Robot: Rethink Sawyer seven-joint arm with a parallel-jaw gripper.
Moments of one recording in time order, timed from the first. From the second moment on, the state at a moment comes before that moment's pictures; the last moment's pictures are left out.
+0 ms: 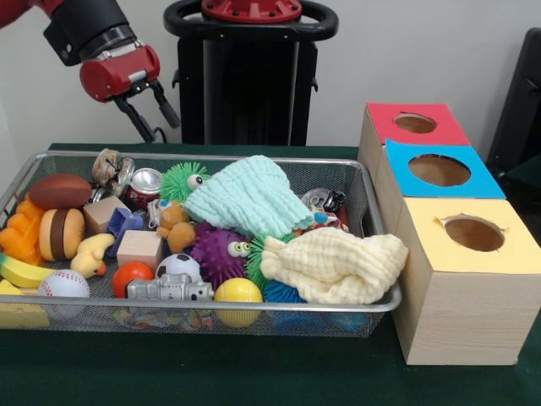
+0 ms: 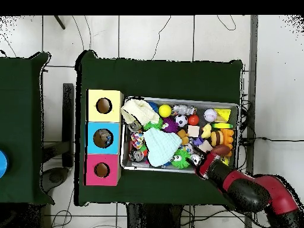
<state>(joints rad) -1.66 -0.27 1.21 2.08 -0.82 0.63 0.55</state>
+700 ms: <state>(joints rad) -1.56 -0.38 1.21 2.08 -0.95 0.56 0.55</state>
